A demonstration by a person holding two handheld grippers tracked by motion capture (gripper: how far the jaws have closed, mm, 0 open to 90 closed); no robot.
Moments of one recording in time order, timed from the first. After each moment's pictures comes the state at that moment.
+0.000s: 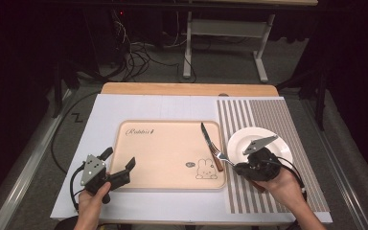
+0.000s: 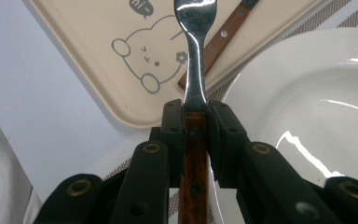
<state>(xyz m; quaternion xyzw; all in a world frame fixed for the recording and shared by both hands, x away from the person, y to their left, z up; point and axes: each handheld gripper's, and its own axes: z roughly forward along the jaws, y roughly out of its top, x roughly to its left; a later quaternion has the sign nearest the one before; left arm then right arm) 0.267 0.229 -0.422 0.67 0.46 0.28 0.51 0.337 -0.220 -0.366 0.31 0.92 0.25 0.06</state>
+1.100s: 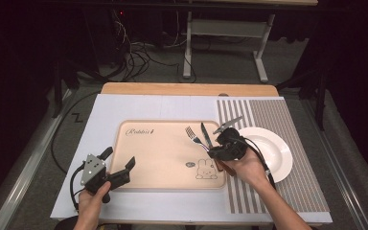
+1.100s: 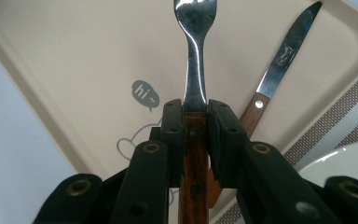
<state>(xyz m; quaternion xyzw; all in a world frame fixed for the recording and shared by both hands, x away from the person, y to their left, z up) 0.269 0.229 -0.422 0.67 0.46 0.28 0.51 0.388 -0.146 -0.367 0.34 0.90 0.26 0.04</state>
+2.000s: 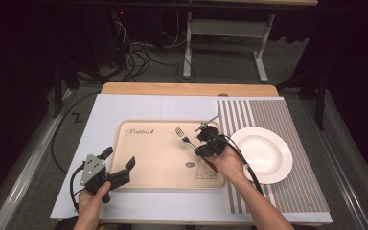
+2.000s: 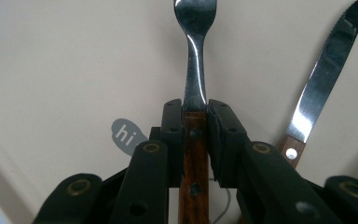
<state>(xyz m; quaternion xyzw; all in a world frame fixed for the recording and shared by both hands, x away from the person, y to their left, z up) 0.269 0.230 -0.421 0.67 0.46 0.28 0.51 0.416 -0.099 -0.403 0.37 0.90 0.22 0.04</state>
